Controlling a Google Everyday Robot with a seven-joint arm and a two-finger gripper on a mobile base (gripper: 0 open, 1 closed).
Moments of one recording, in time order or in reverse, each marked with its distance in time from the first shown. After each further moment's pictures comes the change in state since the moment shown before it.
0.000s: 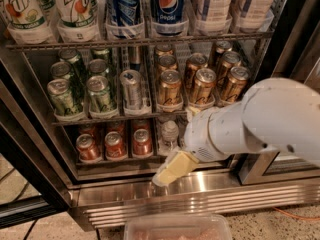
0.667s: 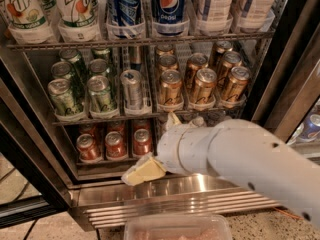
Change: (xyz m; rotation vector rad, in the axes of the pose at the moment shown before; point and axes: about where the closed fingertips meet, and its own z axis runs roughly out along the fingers) arm -0.033 0.019 0.047 0.116 -0.153 0.092
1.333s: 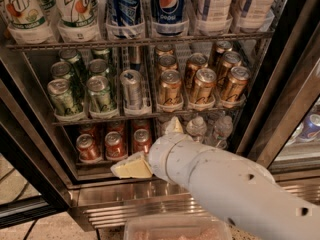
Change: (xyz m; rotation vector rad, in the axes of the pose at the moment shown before) arm -0.007 -0.001 0.011 0.171 -0.077 0.185
